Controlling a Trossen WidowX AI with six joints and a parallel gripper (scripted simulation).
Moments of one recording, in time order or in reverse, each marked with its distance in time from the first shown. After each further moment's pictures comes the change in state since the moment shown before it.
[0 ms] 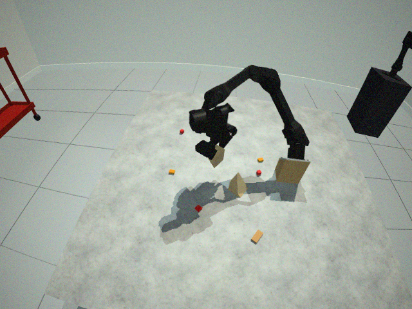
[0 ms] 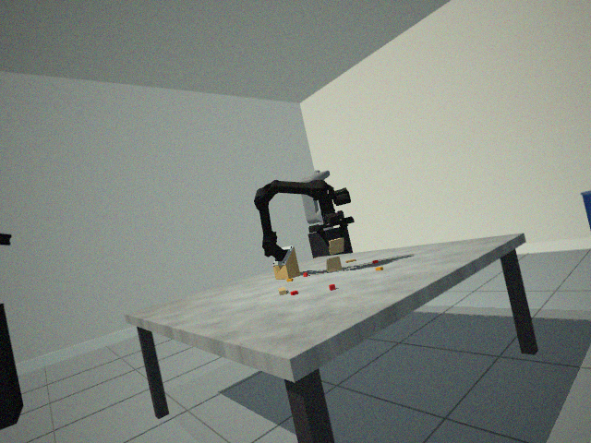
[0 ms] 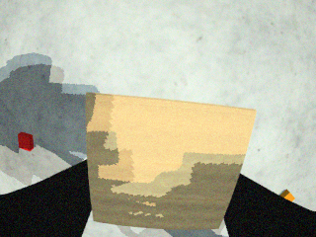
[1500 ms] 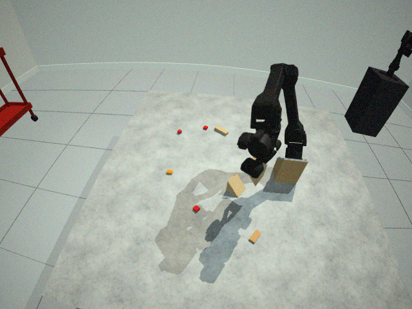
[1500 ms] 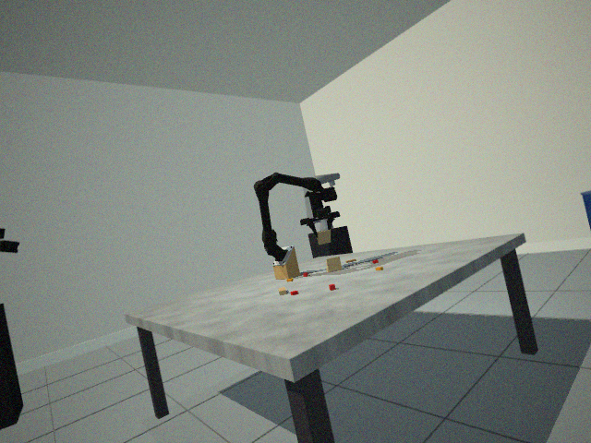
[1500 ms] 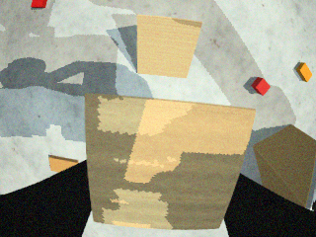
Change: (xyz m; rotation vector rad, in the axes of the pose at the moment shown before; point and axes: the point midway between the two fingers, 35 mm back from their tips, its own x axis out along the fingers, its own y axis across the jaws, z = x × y) arm -0.041 -0.001 -0.191 -0.011 0.004 -0.009
